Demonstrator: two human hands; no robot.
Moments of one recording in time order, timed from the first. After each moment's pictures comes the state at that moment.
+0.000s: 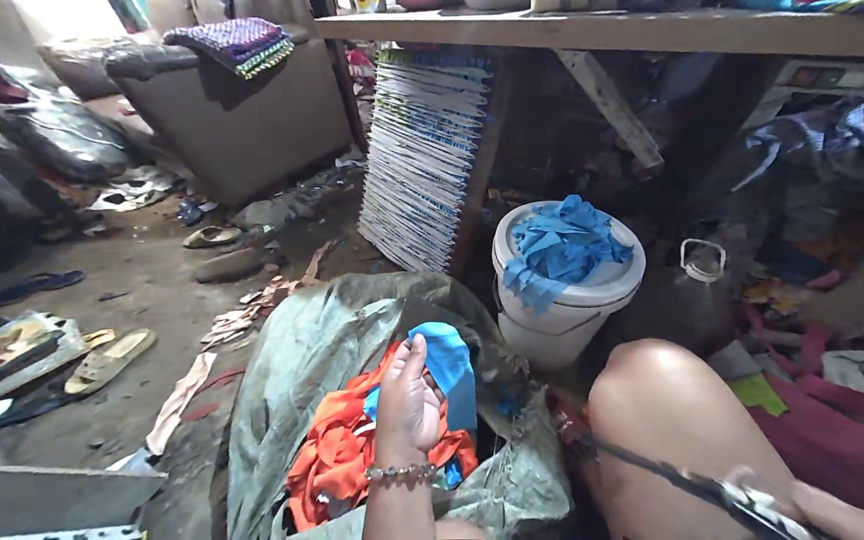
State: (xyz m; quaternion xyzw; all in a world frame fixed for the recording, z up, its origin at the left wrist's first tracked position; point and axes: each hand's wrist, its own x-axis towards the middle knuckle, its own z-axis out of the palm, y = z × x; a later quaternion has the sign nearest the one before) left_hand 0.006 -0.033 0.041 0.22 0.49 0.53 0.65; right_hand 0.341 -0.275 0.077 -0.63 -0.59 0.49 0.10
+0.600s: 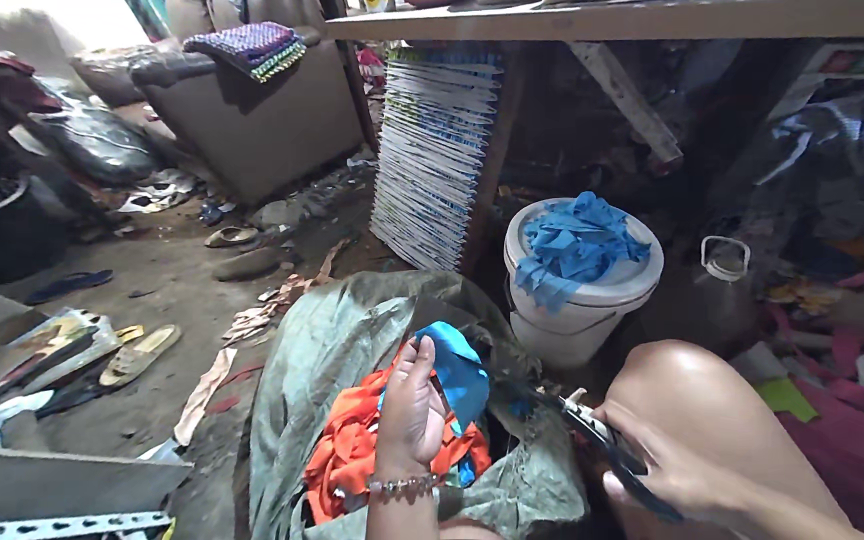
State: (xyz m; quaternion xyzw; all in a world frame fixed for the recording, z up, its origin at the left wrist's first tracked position) left_hand -0.007 -0.036 0.042 0.26 0.44 0.55 0.66; right_hand 0.254 -0.163 0.016 -0.58 -0.59 0.53 0.18
